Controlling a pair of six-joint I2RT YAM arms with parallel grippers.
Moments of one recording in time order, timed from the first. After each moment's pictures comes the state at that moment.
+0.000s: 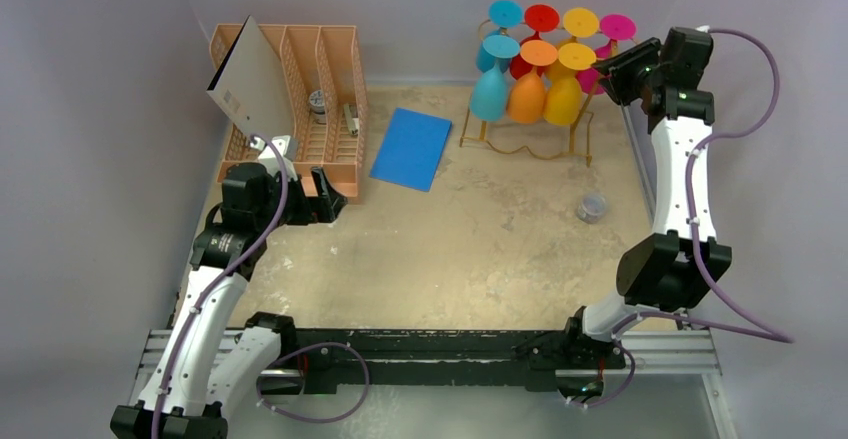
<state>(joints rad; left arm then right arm) -0.15 0.78 0.85 -0.59 0.26 -0.31 -0.22 1.59 1.75 -0.64 -0.23 0.93</state>
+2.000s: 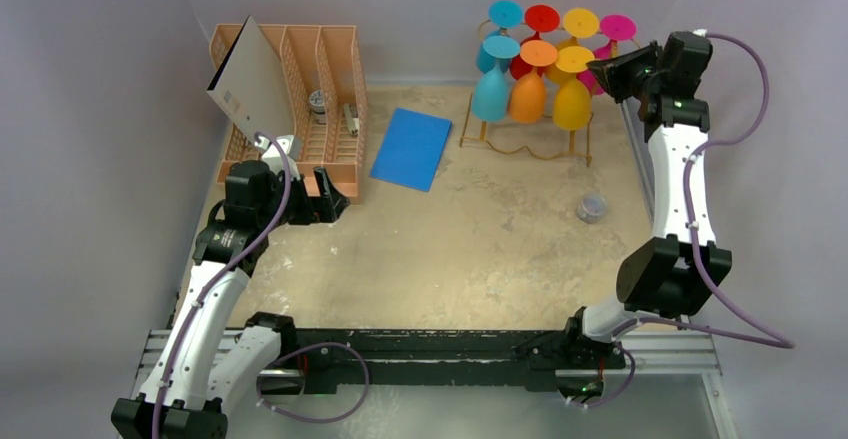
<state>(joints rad) -0.15 0.81 0.85 -0.59 0.29 -0.31 -0.22 1.56 1.67 -0.48 -0.34 1.04</state>
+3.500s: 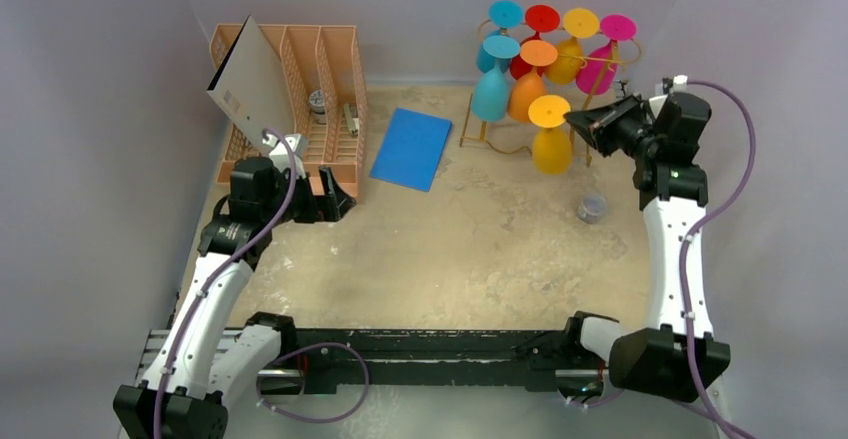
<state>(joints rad) -0.15 0.85 0.84 -0.56 0.34 -0.31 -0.22 1.17 1.28 -0.47 -0.56 1.01</state>
